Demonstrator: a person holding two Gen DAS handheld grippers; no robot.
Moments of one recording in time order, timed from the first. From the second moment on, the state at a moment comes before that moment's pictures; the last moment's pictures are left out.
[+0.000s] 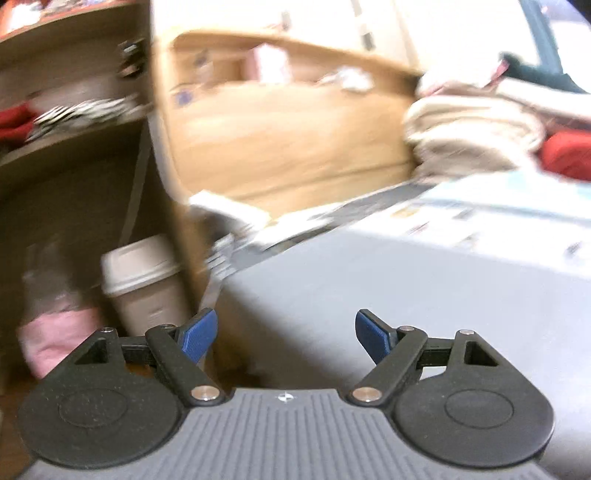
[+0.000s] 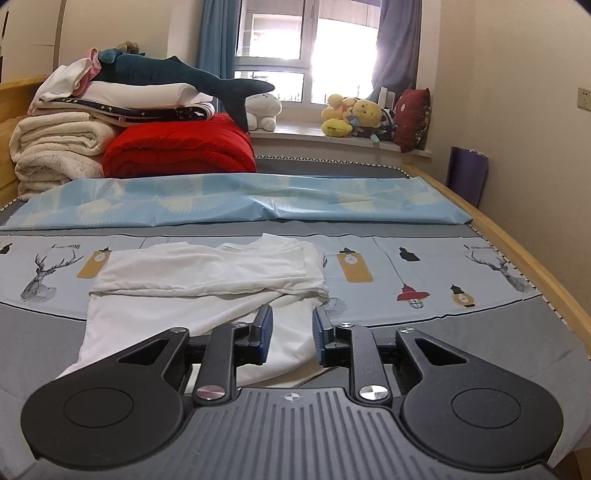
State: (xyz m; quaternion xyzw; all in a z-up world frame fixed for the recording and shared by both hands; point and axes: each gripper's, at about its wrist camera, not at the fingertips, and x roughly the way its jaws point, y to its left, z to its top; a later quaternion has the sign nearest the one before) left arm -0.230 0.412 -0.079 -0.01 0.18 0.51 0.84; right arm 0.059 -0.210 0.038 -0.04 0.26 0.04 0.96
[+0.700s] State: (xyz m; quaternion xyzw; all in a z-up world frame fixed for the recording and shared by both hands) left arm 0.076 0.165 0.009 -0.02 0.27 0.08 0.96; right arm 0.091 -0.318 -0.011 0.03 0.29 -0.01 0.96
